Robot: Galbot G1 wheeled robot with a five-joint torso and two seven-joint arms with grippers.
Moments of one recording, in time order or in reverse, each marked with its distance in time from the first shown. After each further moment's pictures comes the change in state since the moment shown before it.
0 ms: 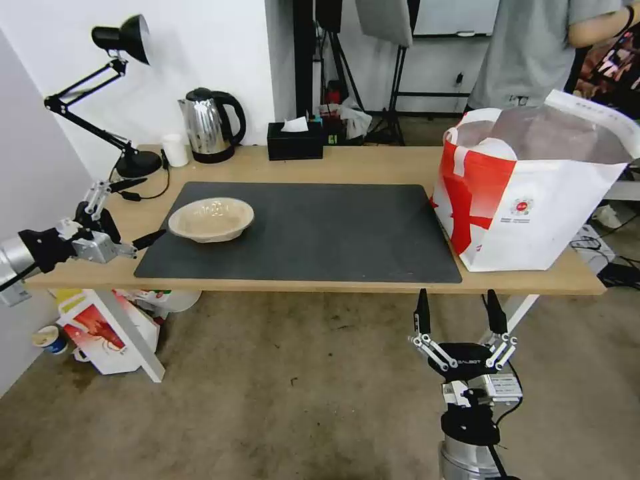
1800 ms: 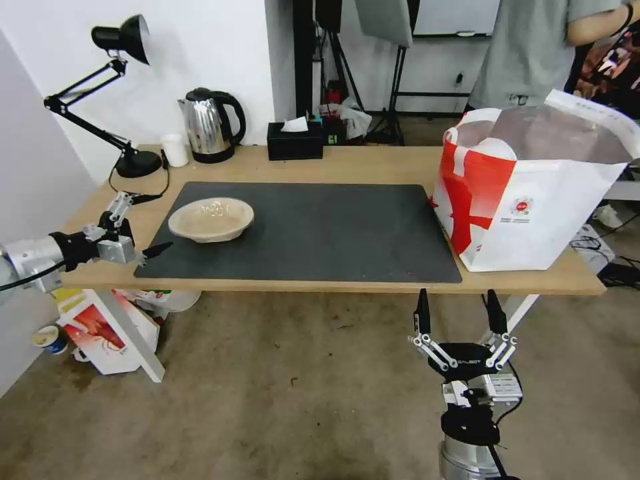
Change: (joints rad) left arm -0.163 -0.001 0.179 0.112 0.065 0.067 0.098; right arm 0.000 0.000 0.000 0.000 0.000 0.000 0.000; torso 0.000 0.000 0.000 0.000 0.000
